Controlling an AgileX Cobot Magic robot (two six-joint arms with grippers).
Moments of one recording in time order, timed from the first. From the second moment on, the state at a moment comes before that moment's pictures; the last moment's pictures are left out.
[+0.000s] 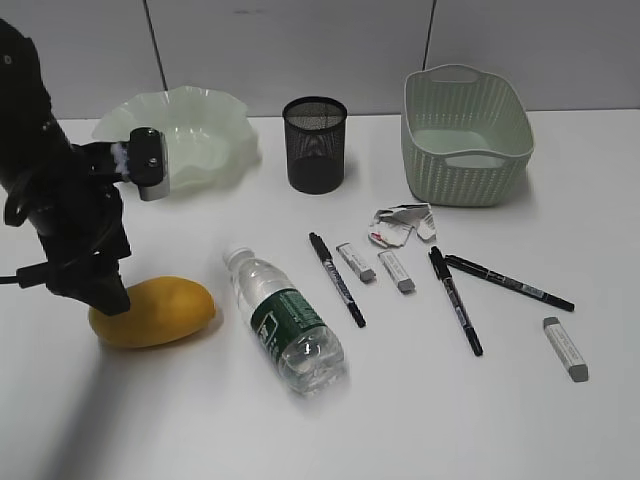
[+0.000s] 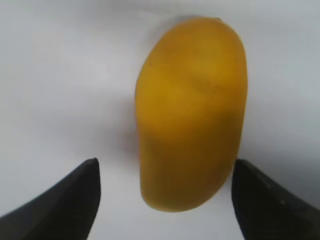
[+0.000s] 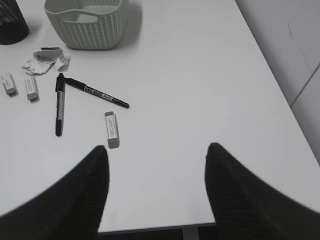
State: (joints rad) left arm -0.31 1.81 -1.15 -0.16 0.89 1.09; right arm 0.07 -0.01 -0.50 -0.08 1.04 0.08
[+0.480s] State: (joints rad) left arm -0.31 1.91 -1.15 -0.19 0.89 1.10; right arm 0.07 -0.01 -0.50 -0.08 1.04 0.07
